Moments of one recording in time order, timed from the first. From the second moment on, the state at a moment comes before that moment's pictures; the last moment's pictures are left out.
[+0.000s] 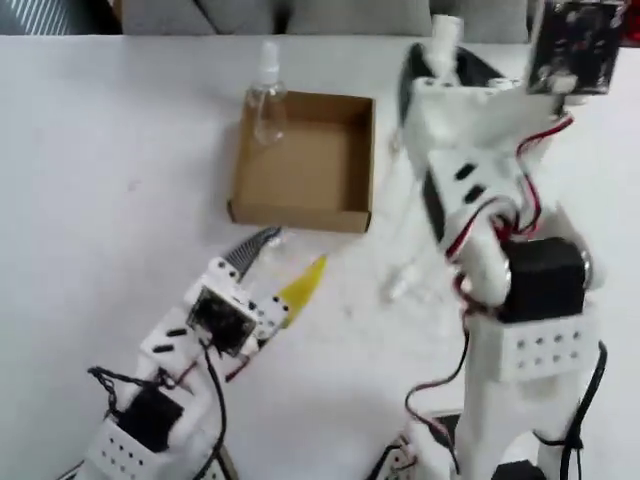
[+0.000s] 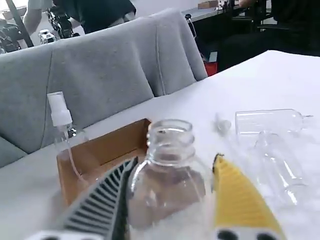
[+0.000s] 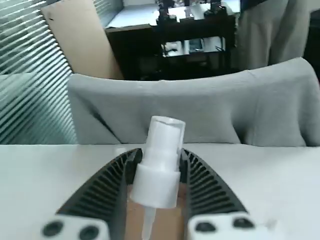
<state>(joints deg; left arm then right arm) 26.5 -102.5 92.5 26.9 -8.0 -13.4 -32.5 -9.6 61.9 -7.0</state>
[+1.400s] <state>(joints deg) 26.9 -103.3 95.3 26.9 2.1 -28.9 -49.0 45.6 -7.8 -7.5</state>
